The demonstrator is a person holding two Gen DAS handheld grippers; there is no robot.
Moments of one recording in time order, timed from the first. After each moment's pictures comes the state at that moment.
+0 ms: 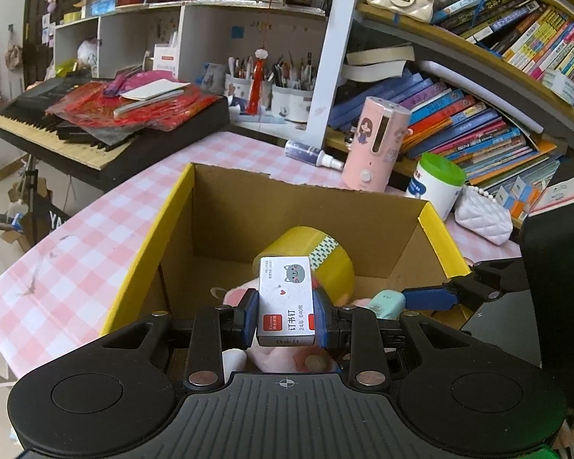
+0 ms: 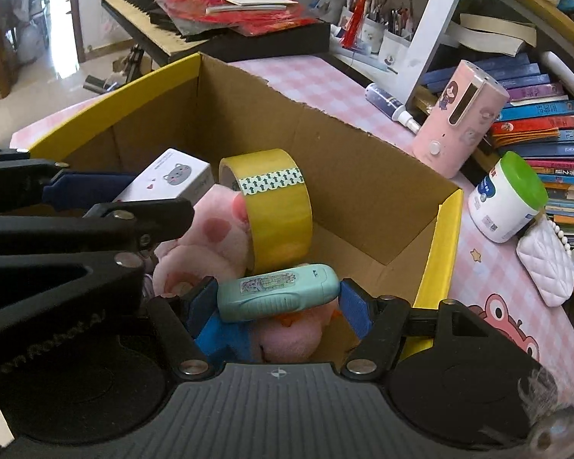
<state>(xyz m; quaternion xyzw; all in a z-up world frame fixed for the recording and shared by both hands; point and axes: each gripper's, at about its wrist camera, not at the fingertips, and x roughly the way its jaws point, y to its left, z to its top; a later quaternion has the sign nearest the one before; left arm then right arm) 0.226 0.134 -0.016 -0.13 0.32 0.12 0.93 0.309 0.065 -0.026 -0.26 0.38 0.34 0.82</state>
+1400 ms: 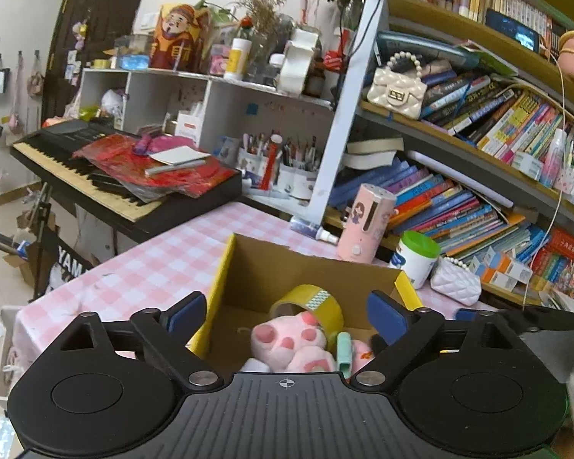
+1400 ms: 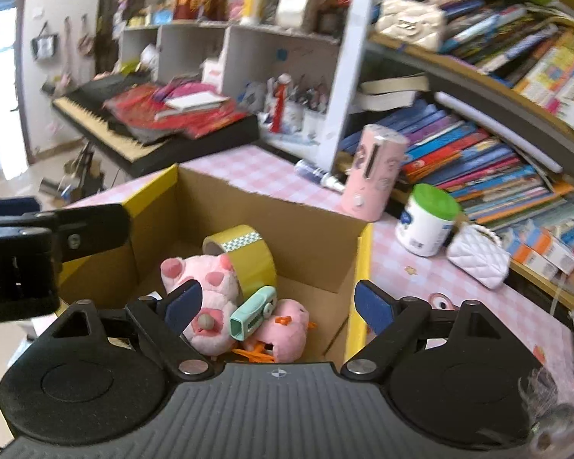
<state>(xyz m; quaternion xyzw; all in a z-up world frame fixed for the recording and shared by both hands) 0.134 0.146 0.032 -0.15 0.20 0.13 0.96 0.229 0.023 0.035 -0.16 0.27 0.26 0.92</state>
